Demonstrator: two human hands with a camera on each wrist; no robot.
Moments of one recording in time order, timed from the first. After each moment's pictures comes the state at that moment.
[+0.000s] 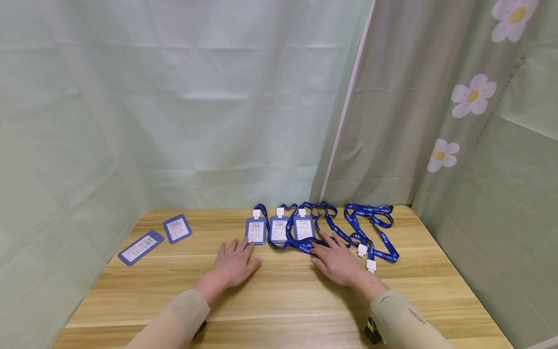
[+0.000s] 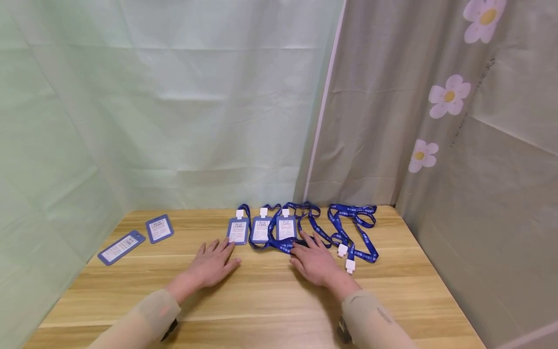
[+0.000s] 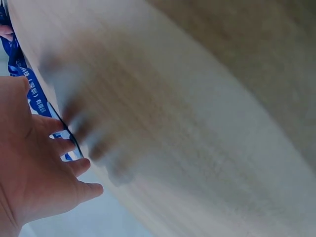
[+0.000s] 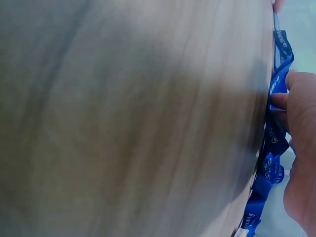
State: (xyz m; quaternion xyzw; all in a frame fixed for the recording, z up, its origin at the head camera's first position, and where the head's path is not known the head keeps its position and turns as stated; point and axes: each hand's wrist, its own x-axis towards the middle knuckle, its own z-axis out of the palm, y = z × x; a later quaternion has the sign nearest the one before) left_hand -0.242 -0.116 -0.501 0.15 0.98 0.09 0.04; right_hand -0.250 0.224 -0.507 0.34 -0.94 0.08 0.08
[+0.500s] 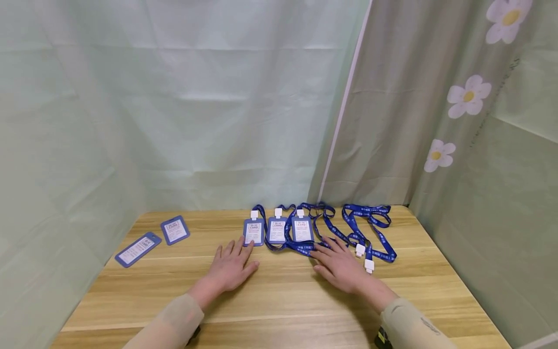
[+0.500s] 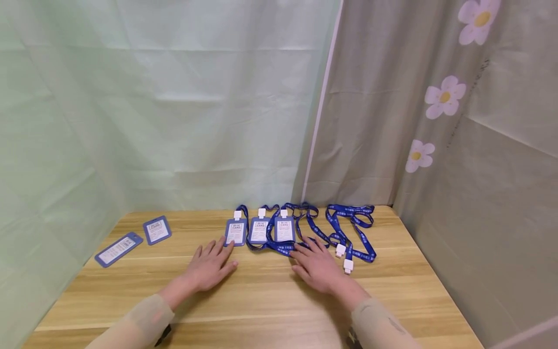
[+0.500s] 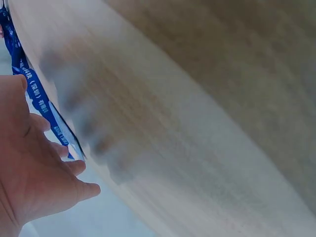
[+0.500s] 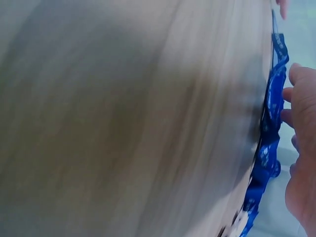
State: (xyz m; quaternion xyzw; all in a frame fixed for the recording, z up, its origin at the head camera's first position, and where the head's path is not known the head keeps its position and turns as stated) left_hand -0.239 -0.122 -0.509 0.17 0.98 0.10 0.02; right_hand -0.234 0.240 -0.507 0.34 -0.93 0.08 0.09
